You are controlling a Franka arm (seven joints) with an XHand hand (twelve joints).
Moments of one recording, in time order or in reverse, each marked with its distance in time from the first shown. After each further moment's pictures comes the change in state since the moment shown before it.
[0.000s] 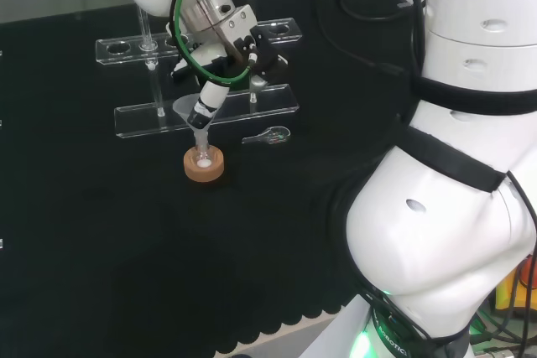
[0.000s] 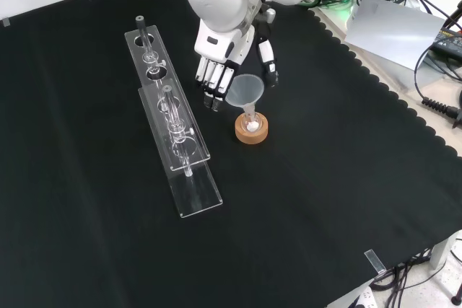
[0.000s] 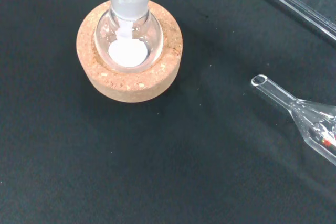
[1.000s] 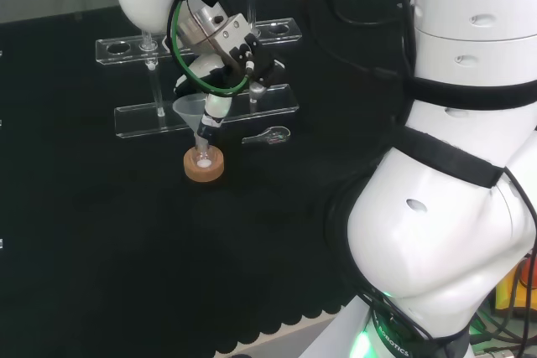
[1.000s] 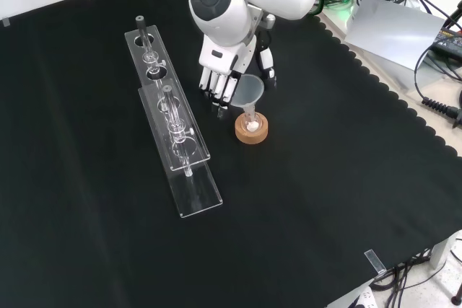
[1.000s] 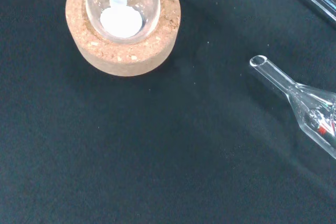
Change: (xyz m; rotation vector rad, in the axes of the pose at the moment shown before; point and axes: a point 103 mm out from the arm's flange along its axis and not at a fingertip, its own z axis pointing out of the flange) arm 0.003 0.008 0.012 0.055 -0.070 -0.018
